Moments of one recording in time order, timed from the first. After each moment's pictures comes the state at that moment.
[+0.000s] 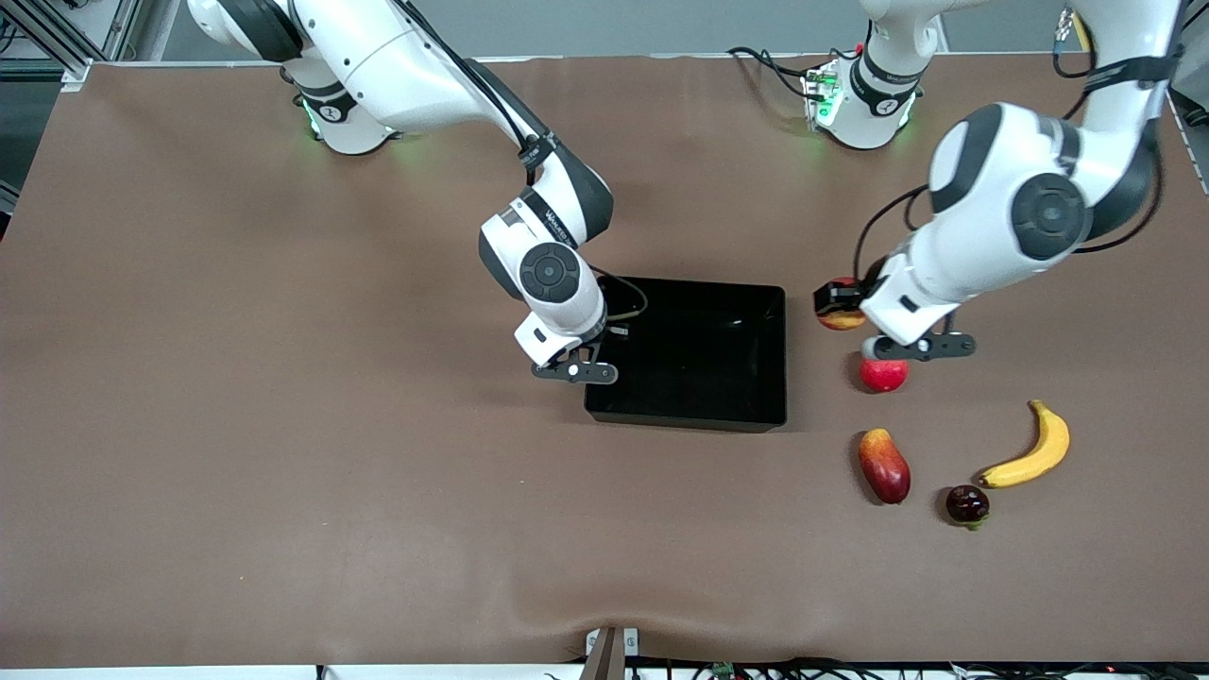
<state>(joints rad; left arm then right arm) 0.20 0.18 -0.56 -1.90 -0.08 1.96 -0.43 0.70 0.75 0.04 -1.44 0.16 2.19 0.74</state>
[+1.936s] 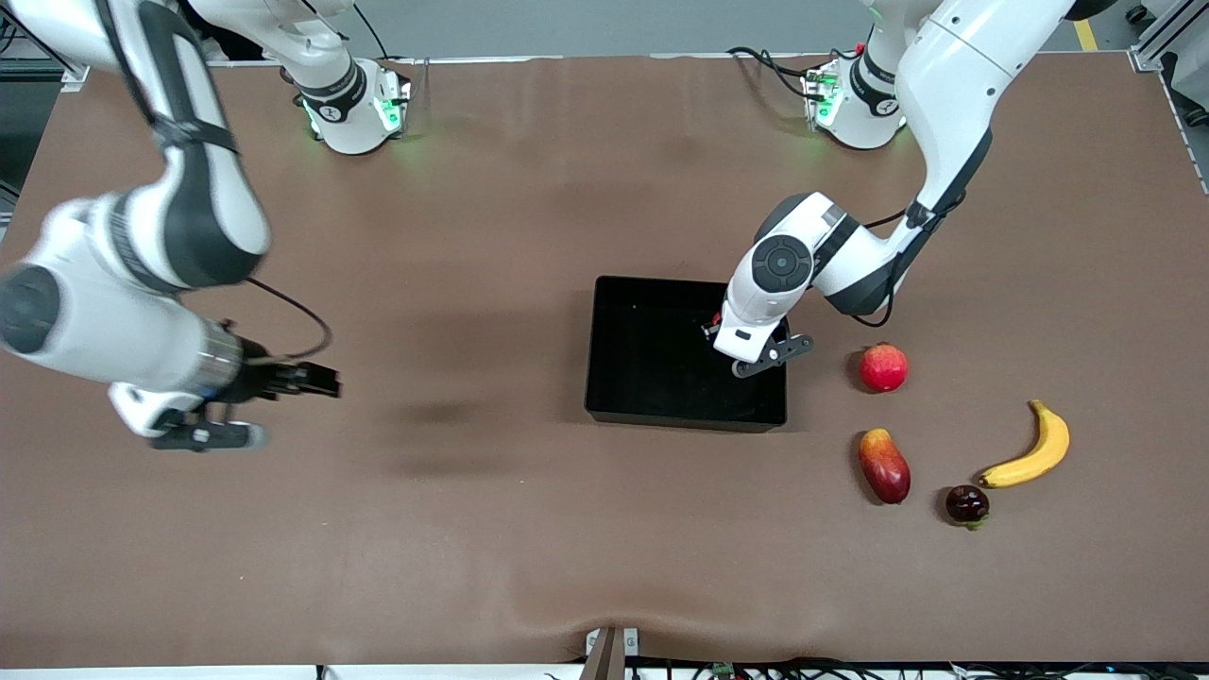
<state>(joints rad) -0.02 0.55 -0.56 -1.98 0.31 2.32 -1.14 0.10 0.34 0.00 -1.53 0.15 1.84 0.08</state>
